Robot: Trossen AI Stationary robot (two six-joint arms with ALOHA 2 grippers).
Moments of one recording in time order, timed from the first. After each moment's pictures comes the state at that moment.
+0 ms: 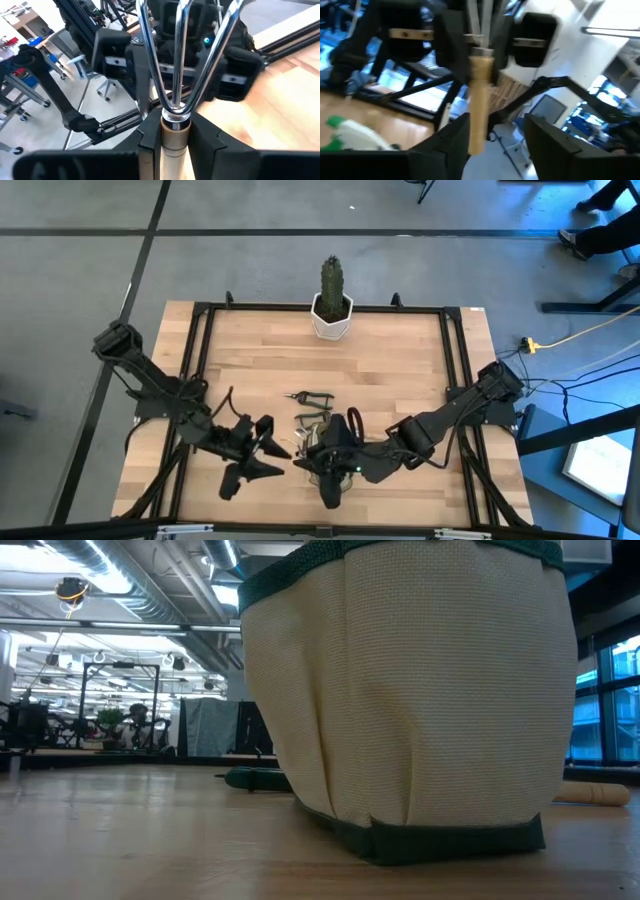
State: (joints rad) left arm -0.70 1.30 0.74 0.72 -0.43 -0.49; right arm 0.58 1.85 1.78 -0.25 0.52 0.69
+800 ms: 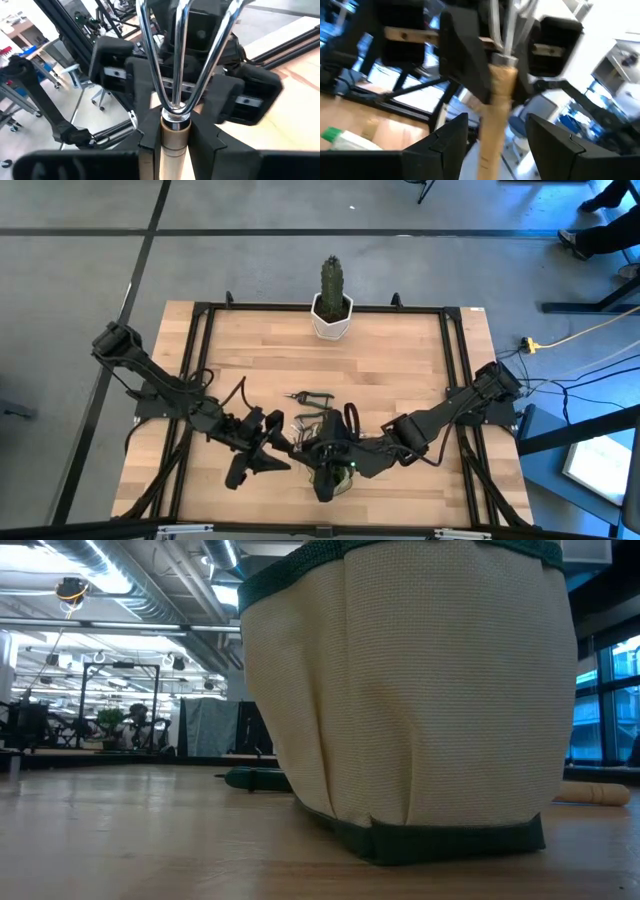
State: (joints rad) left arm -0.58 1.31 0.75 0.73 -0.25 -0.54; right arm 0.56 1.87 1.78 -0.21 0.55 0.67
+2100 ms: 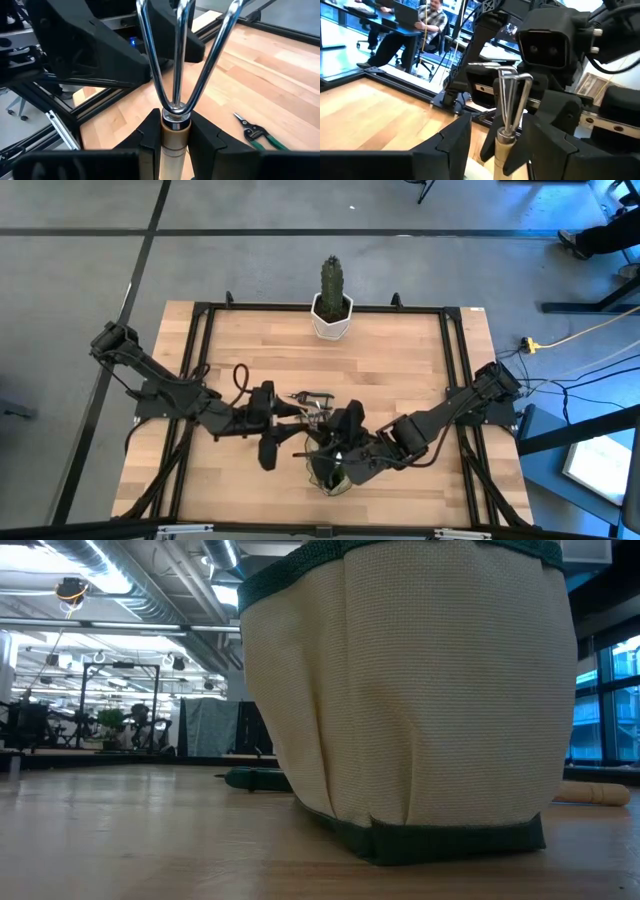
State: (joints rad) left arm -0.55 1.29 0.94 0.32 -0.69 -0.42; right arm 0.56 1.87 1.78 -0.57 0.81 0.88
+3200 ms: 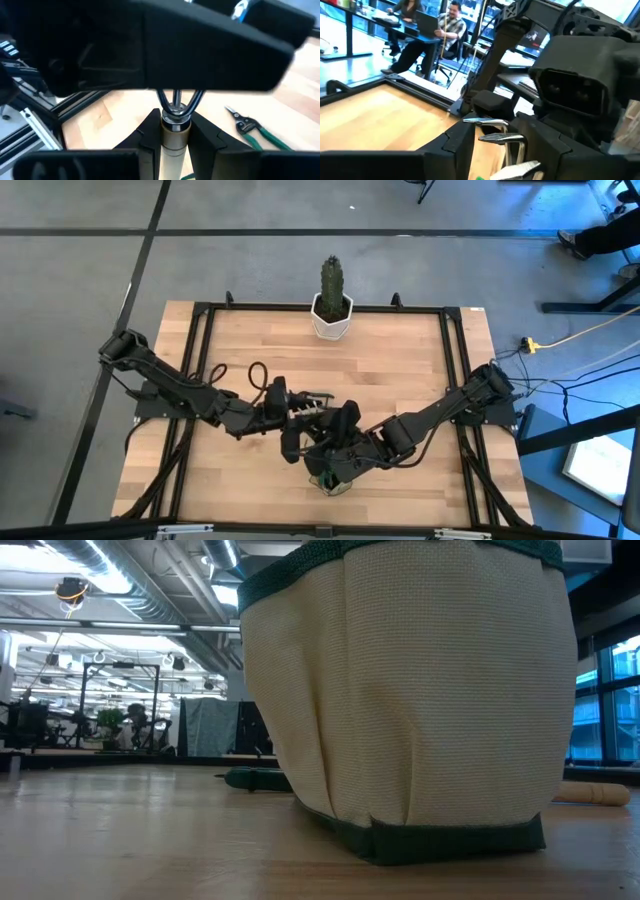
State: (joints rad) left arm -0.47 1.42 1.00 0.38 -0.72 -0.39; right arm 0.53 1.93 1.78 -0.59 0.80 0.93
